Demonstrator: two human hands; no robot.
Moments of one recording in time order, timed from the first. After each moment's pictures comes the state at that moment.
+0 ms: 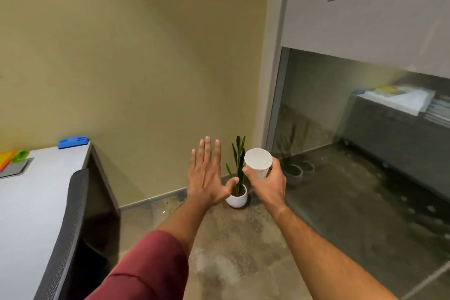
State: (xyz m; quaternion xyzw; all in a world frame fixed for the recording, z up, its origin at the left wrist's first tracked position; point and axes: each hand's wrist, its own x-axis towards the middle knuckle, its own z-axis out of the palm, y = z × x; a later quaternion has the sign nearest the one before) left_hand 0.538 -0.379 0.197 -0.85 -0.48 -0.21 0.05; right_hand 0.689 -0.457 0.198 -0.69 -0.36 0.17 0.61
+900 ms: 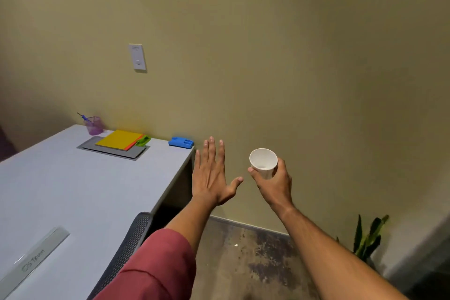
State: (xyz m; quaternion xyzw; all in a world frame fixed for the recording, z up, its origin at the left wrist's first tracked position) left_hand 0.371 -0.030 0.186 -0.65 -0.73 -0.16 0.13; right_hand 0.542 0.000 0.184 -0.54 -0.58 0.32 0.52
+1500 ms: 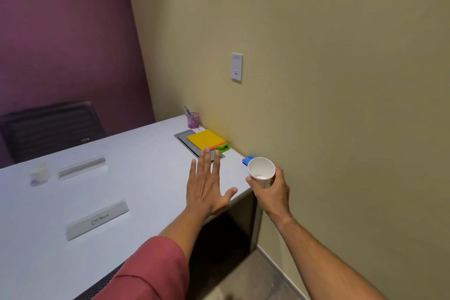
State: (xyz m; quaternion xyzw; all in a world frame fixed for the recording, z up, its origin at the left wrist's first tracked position) left_hand 0.242 0.058 0.182 -0.38 -0.91 -0.08 0.16; right_hand 0.365 0.194 0.175 -0.31 -0.71 0.48 0.40
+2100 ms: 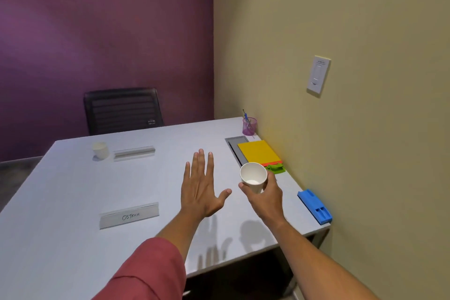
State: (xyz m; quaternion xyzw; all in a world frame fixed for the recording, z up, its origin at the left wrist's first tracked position) left_hand 0.080 0.042 0.150 -0.20 -0.96 -0.07 0.16; right_hand 0.151 0.214 0.146 -0.16 -0.78 0.56 0.25
